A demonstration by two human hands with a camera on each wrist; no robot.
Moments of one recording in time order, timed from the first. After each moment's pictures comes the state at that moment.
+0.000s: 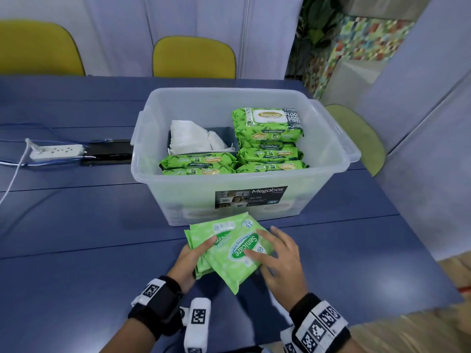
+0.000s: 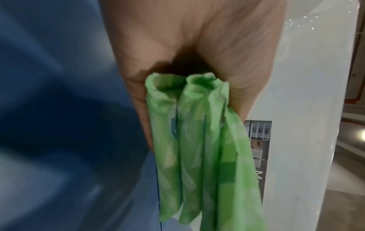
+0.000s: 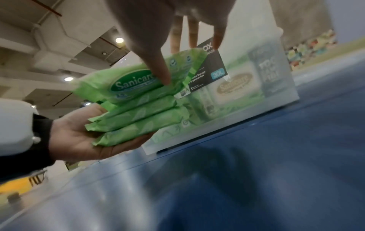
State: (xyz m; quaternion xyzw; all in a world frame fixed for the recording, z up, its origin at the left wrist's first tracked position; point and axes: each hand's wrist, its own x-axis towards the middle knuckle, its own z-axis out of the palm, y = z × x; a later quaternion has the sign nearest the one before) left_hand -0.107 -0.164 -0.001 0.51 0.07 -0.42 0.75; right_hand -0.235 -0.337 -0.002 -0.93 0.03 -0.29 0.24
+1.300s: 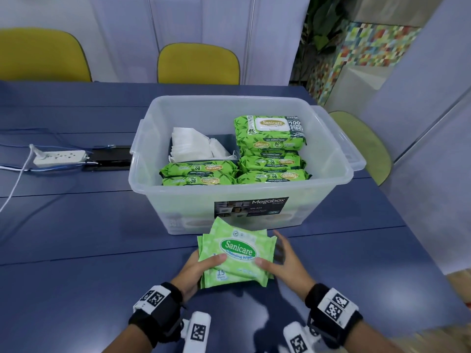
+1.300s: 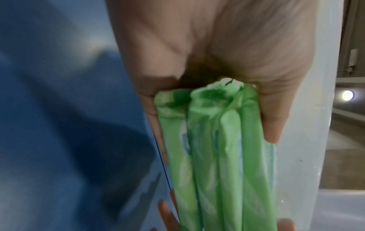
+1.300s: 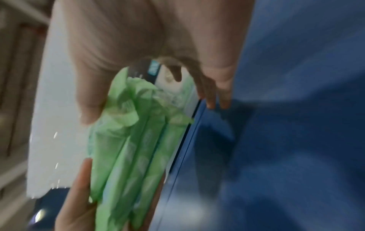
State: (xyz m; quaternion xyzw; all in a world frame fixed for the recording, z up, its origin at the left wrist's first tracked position) left_hand -0.102 -0.171 -0.010 0.55 -0.04 -0.45 0.70; right_hand -0.215 -0.371 0.004 -0.69 0.25 0.00 0.68
